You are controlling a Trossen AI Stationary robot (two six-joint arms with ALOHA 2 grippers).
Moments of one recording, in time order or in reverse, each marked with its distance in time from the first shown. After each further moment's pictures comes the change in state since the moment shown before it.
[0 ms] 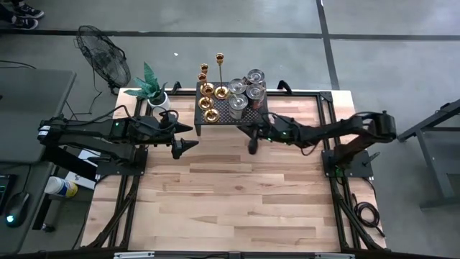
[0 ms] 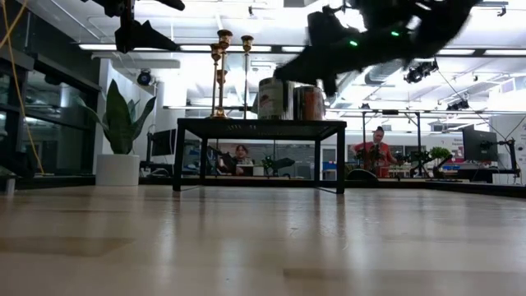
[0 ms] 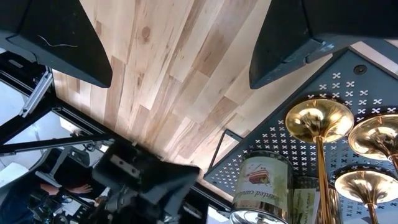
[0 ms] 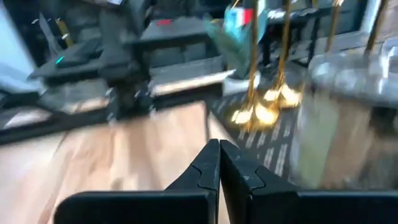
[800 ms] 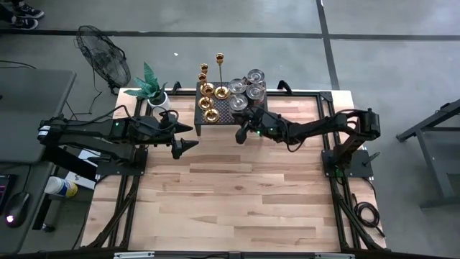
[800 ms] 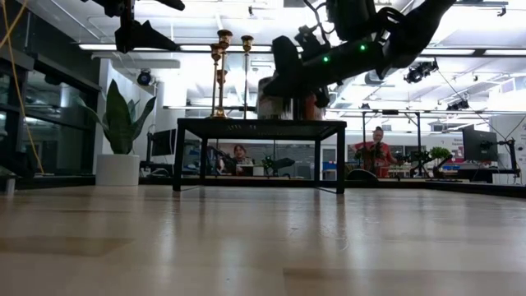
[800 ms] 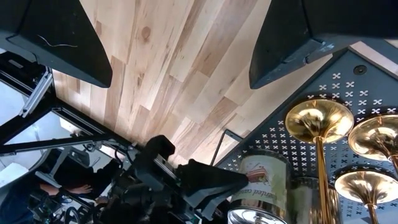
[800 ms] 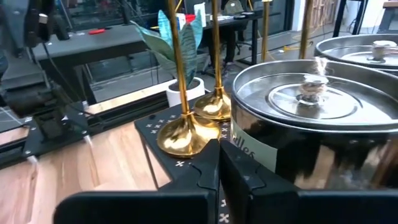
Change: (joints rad) left arm 0.000 0.000 0.000 0.000 0.000 0.000; right arm -0.043 0.158 0.110 0.022 0.185 0.051
